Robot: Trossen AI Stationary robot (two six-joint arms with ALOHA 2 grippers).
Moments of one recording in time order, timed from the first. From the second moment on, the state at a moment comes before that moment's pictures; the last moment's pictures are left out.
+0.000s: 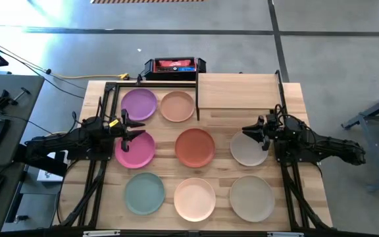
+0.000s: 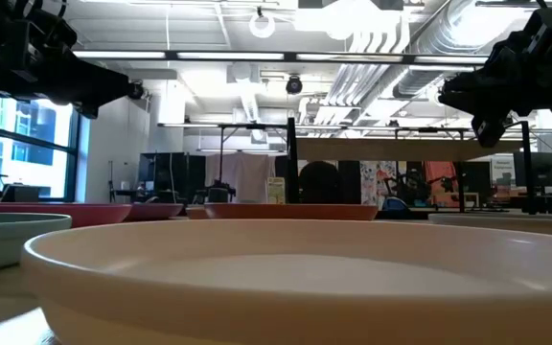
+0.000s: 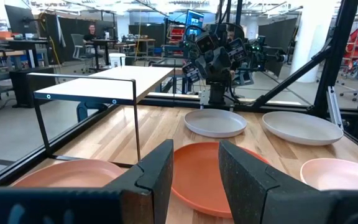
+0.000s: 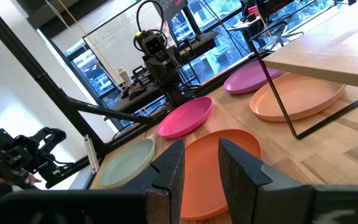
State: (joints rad) left arm 0.19 0.01 0.01 0.02 0.04 -0.01; right arm -0.23 0.04 0.01 0.03 -0.16 0.52
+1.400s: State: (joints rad) left arm 0.19 0.01 0.01 0.67 -0.41 -0.20; right arm -0.23 0.04 0.01 0.03 -0.16 0.67
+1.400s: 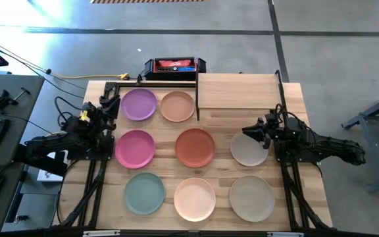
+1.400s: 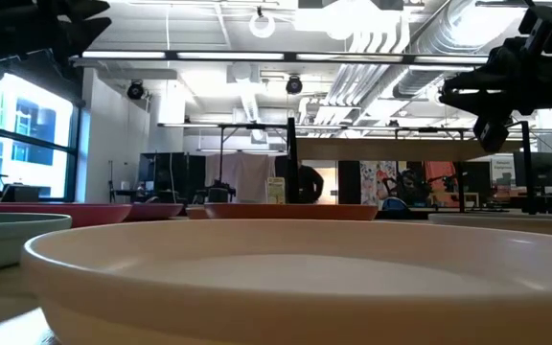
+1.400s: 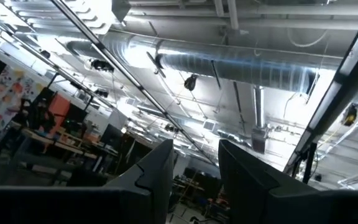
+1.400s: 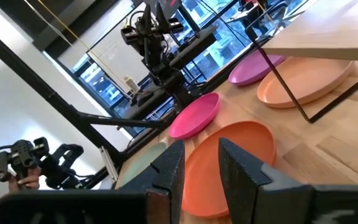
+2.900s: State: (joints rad) left arm 0.19 0.14 0.33 0.64 -0.30 -0.07; right arm -0.23 0.04 0.15 0.42 -0.13 0.41
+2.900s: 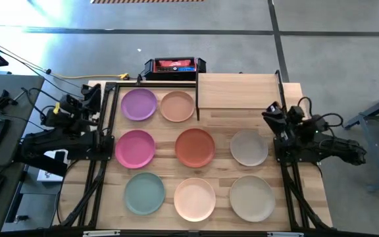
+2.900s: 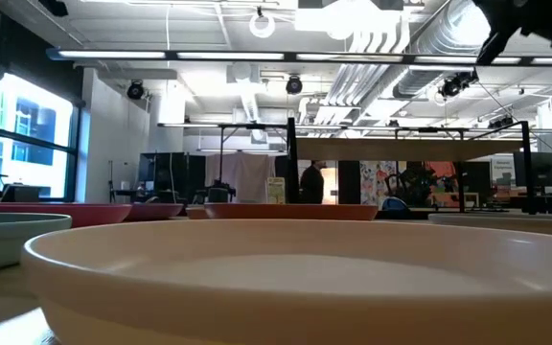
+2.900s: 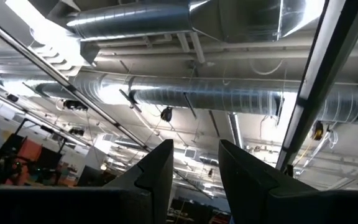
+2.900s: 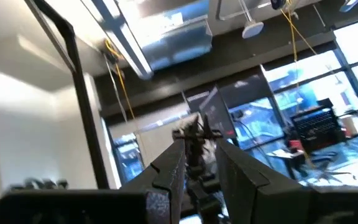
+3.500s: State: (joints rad) left arm 0.19 0.36 0.56 0.41 -0.27 0.02; right arm -0.23 0.44 0.74 -0.34 -0.11 0.37
